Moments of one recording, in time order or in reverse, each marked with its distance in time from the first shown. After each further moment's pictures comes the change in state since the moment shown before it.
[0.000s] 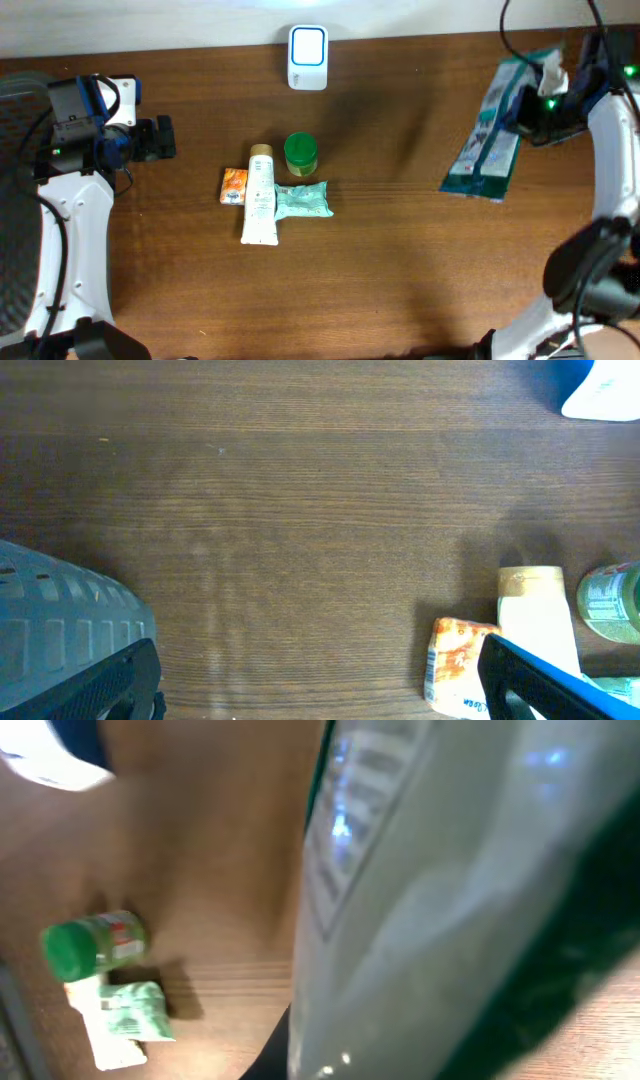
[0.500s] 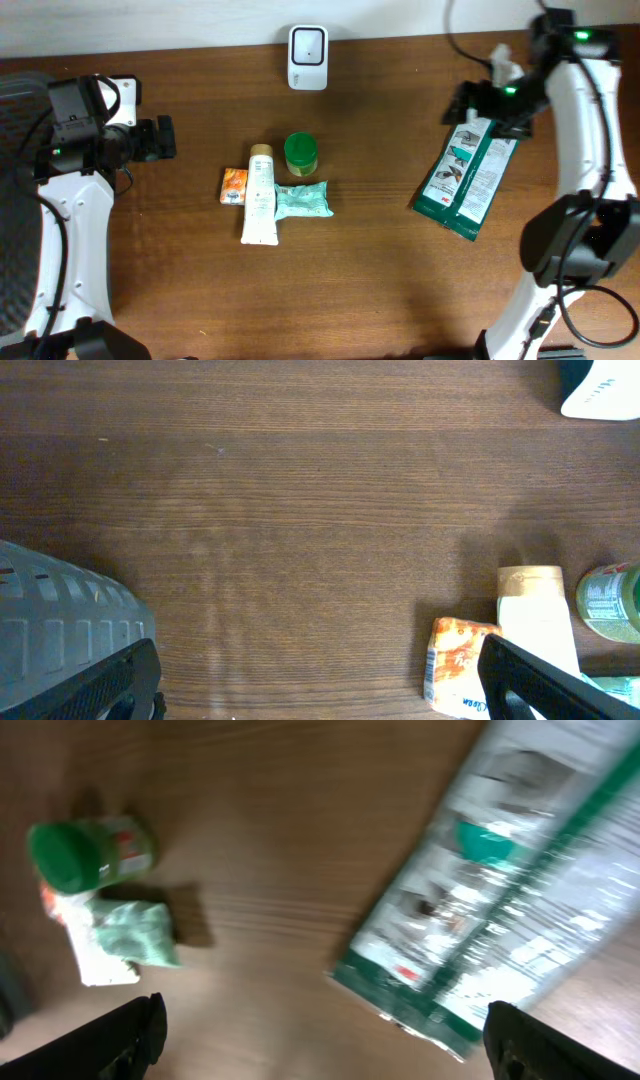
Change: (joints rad) left arm 0.000 0.000 0.000 -0.002 0.000 0.000; right arm 0.211 0.147 0.305 -0.296 0.077 -0.067
